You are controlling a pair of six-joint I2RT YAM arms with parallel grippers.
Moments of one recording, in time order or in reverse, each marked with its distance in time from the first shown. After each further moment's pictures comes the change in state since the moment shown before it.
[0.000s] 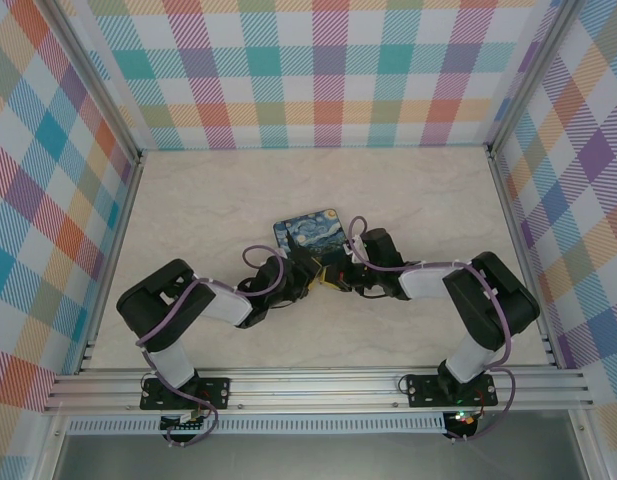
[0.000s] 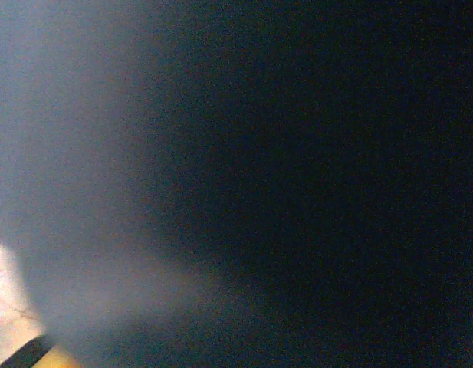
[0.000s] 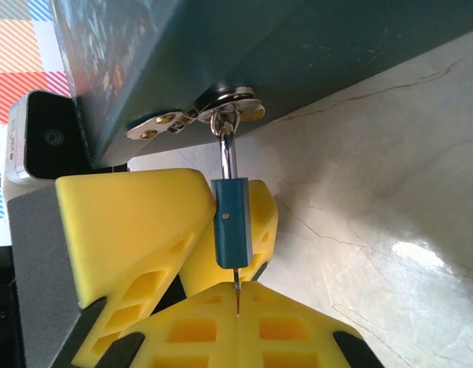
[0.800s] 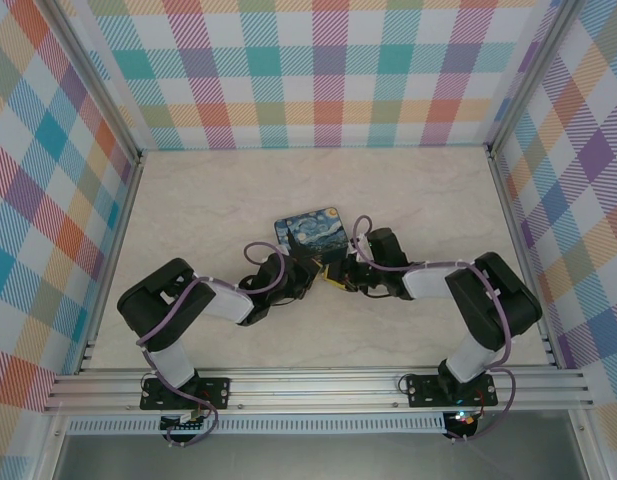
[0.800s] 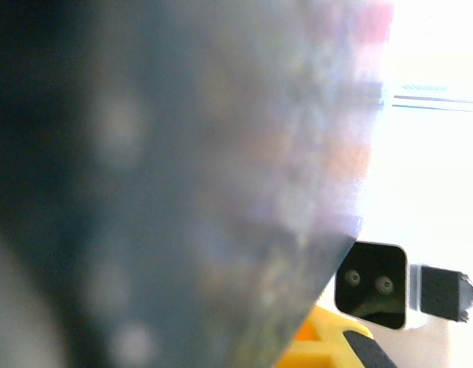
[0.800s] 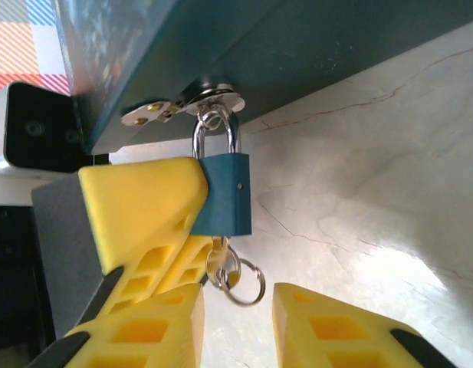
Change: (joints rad) left arm 0.001 -0.002 0.028 -0.027 -0.004 0.031; right arm -0.039 -0.048 -0.025 -0.043 0.014 -0.087
